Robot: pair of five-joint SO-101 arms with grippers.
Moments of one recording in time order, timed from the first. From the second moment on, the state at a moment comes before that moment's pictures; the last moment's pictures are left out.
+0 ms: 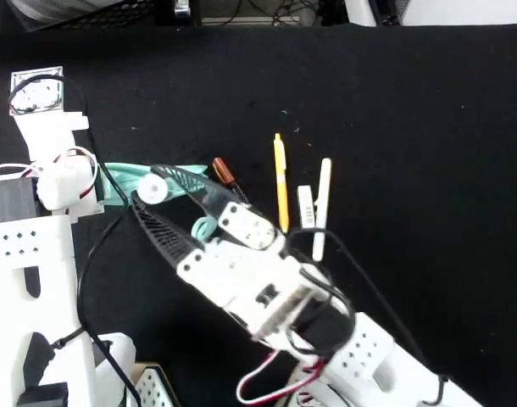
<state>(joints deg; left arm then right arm) -14.2 -29.3 17.7 85.2 -0.4 -51.3 -67.0 69.6 -14.6 19.2</state>
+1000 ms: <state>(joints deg) -14.2 -29.3 17.8 85.2 -0.4 -45.8 -47.4 32.7 39.6 12.2</state>
